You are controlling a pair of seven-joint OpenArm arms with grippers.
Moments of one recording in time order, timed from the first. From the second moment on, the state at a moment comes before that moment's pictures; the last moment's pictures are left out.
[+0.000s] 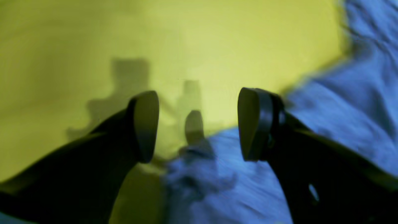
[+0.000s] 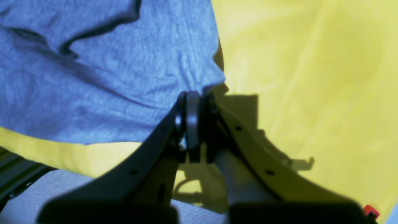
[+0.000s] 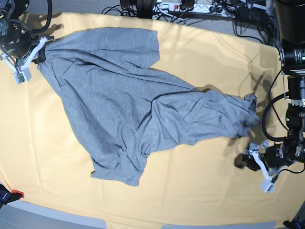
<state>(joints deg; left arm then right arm) -37.6 -35.3 6.9 63.1 -53.7 -35.7 64.6 -23.5 18.0 36.0 119.7 36.4 33.8 -81.1</state>
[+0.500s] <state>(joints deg) -34.9 -35.7 16.8 67.3 -87.3 -43.9 81.0 -23.3 17.9 36.0 119.7 40.4 35.6 -79.6</state>
